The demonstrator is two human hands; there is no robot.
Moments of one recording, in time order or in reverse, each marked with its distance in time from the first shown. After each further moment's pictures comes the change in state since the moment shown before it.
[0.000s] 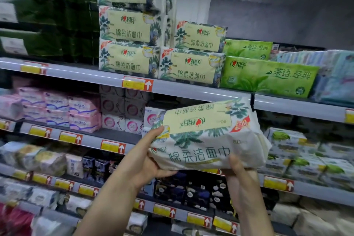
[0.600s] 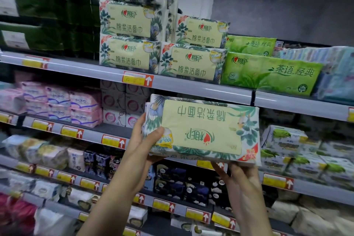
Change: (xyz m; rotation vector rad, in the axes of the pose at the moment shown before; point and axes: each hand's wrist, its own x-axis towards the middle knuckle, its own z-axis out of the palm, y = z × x) left_hand -0.018 -0.014 0.003 0.084 0.038 0.414; right_hand -0.011 0.008 -0.017 -0.015 0.056 0.011
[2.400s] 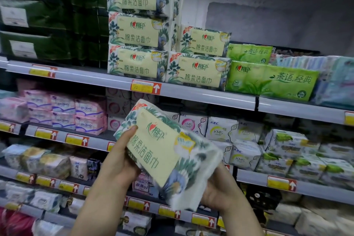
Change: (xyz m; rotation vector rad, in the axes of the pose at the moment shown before) left_hand 0.025 0.024 -0.054 -0.425 0.137 -0.197; right_hand -0.002 0.007 0.075 0.269 -0.403 0.740
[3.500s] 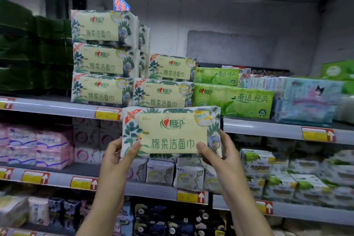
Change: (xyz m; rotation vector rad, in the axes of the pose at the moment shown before) left_hand 0.017 -0.048 0.065 0.643 -0.024 0.569; right_hand -0.036 -0.098 -0.017 -0.824 0.501 -0.776
